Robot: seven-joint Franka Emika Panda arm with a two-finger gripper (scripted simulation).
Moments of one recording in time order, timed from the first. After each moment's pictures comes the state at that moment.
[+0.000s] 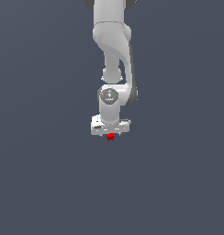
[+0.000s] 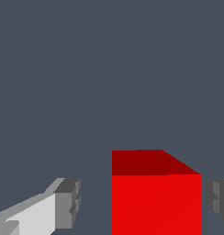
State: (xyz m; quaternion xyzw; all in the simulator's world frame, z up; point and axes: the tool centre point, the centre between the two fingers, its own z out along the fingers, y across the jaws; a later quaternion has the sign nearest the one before) arm -0.038 -0.009 0.026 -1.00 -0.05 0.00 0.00
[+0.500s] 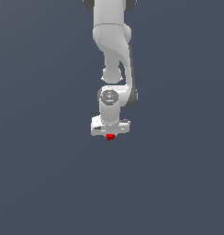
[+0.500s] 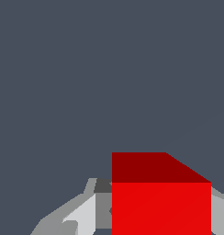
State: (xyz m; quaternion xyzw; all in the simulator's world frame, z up) arm -0.037 -0.009 0.020 -1.00 -0.05 0.00 0.00
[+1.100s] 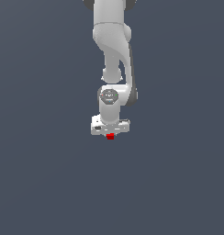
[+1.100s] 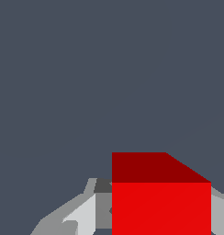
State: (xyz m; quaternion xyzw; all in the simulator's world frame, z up) arm -0.039 -0.010 0.023 -1.00 -0.05 0.00 0.00
